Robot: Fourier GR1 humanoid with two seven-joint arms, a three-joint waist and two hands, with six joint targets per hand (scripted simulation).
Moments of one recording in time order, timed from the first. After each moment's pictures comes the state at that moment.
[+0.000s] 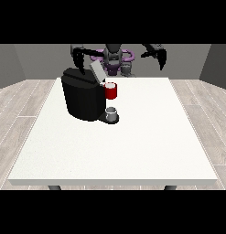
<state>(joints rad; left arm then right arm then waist) -0.30 0.02 0.15 -1.26 -0.15 -0.29 -0.14 -0.58 -0.18 -0.19 -1.07 -0.05 0.01 0.11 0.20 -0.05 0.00</state>
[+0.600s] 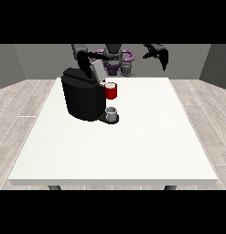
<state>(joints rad) -0.24 0.06 0.15 -1.39 -0.12 -0.25 -0.10 -0.68 -0.17 -0.14 -1.01 -0.03 0.02 0.07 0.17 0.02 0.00</state>
